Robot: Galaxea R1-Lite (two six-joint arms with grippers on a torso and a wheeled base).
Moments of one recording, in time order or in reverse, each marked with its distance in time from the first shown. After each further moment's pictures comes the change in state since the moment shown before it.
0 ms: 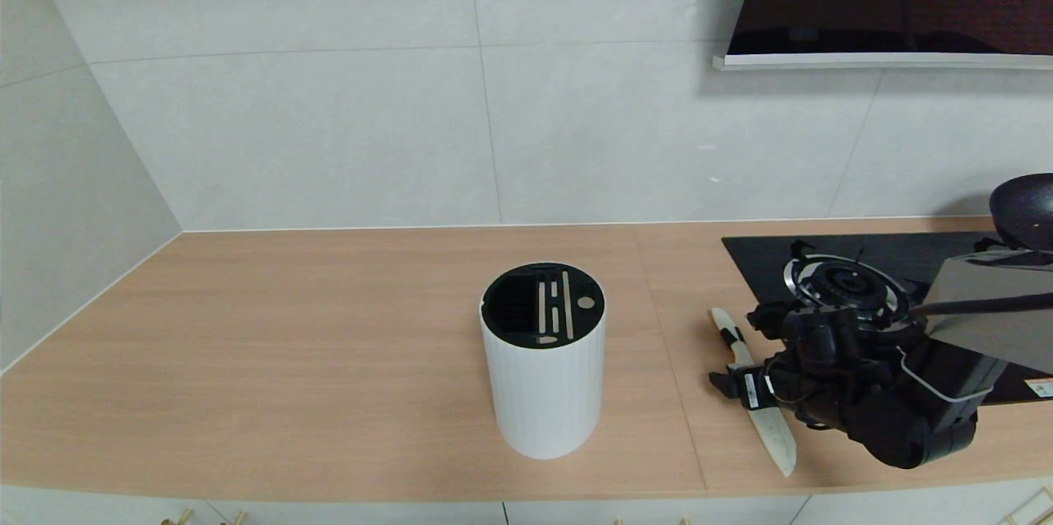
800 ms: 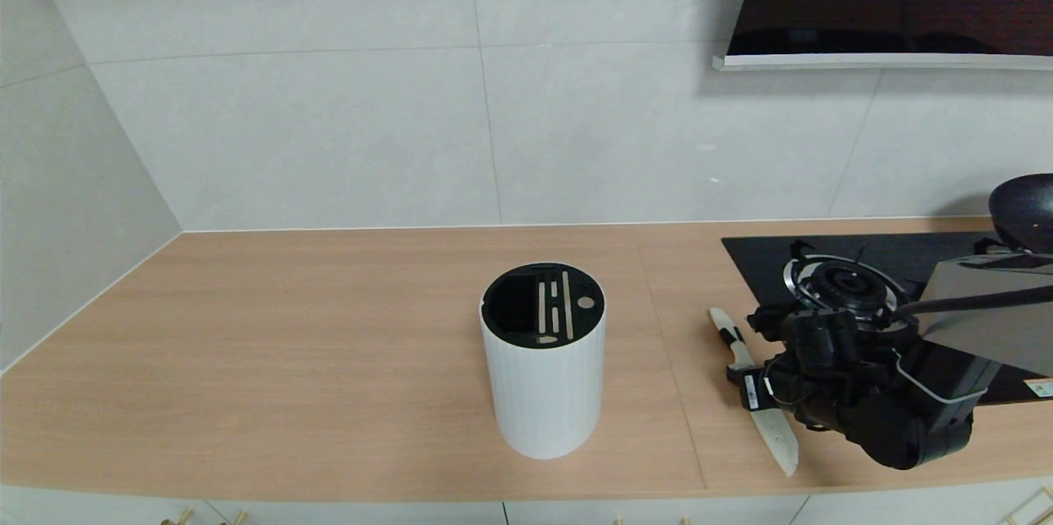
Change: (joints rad) left arm 0.000 0.000 0.000 0.000 0.000 -0.001; right arm -0.005 0.027 -0.006 -0.004 -0.010 -0.004
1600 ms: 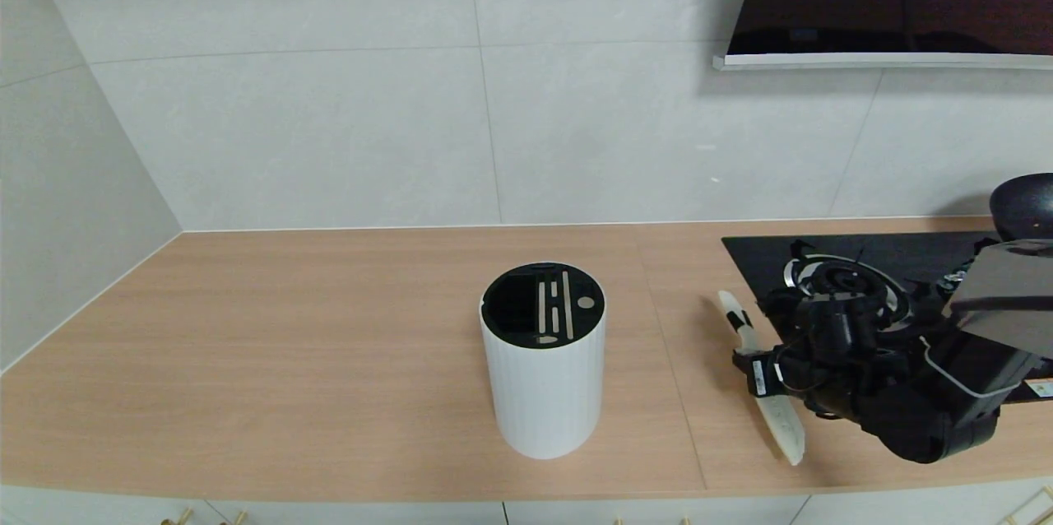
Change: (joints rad) left arm 0.000 0.000 0.000 0.000 0.000 0.008; right arm 0.000 -0.119 0.027 0.014 -0.011 0.006
